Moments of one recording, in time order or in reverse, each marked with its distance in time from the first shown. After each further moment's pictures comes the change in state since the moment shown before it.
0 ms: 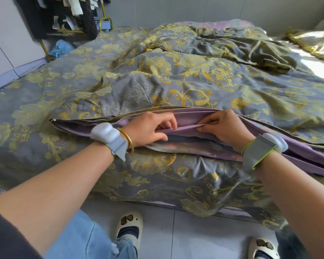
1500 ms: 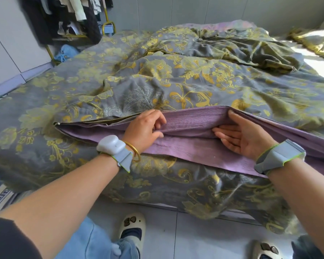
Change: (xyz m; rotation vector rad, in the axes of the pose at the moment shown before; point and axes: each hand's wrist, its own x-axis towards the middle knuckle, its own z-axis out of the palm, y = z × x) left_hand -0.005 -0.003 0.016 0.125 0.342 -0.176; right_hand -0.010 0.026 -0.024 0.983 -0.071 0.657
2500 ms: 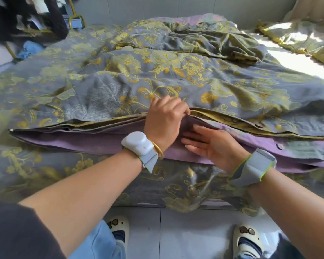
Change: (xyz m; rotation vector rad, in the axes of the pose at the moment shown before) left_hand 0.042 0.099 0.060 0.235 0.324 0.338; right_hand -0.032 0.031 0.003 0.121 -0.100 -0.084
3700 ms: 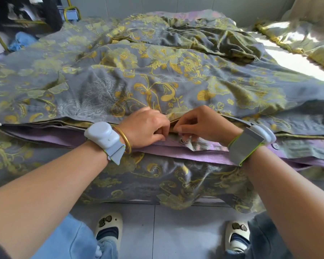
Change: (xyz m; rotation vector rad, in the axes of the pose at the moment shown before) left_hand -0.013 -0.042 -0.023 -0.129 -0.583 0.264; right_hand 0.019 -0.038 0.002 -1.162 -0.188 -0.426
